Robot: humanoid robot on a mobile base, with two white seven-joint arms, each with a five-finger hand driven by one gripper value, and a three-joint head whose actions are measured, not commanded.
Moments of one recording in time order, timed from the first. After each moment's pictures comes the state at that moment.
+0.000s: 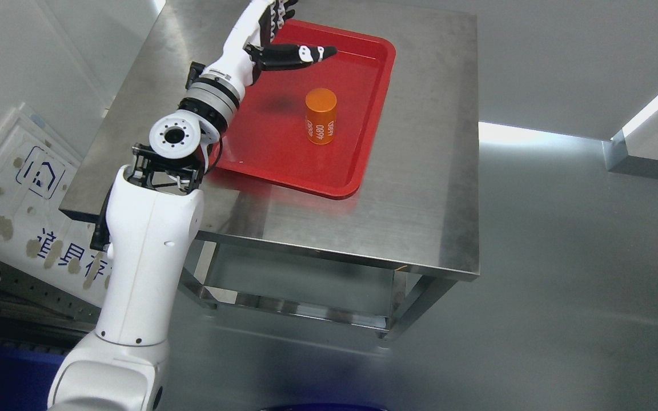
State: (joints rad) left arm -0.64 0.00 -0.13 -1.54 0.00 0.33 -0.19; right arm 0.00 0.00 0.00 0.00 0.00 0.04 0.03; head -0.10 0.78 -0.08
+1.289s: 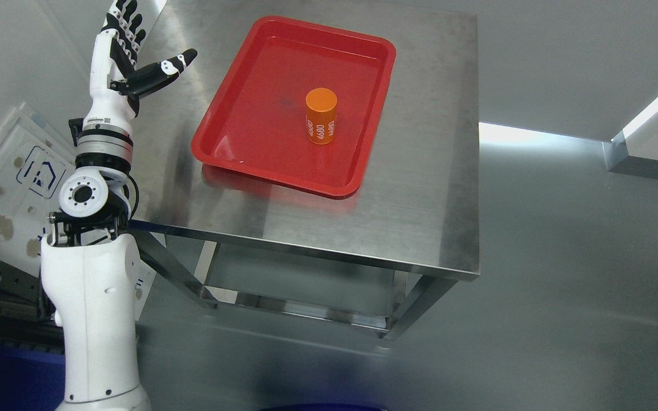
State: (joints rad) left arm -0.41 0.01 0.16 -1.63 0.00 0.19 -0.08; right arm 0.00 0.00 0.00 0.00 0.00 0.04 0.03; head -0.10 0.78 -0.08
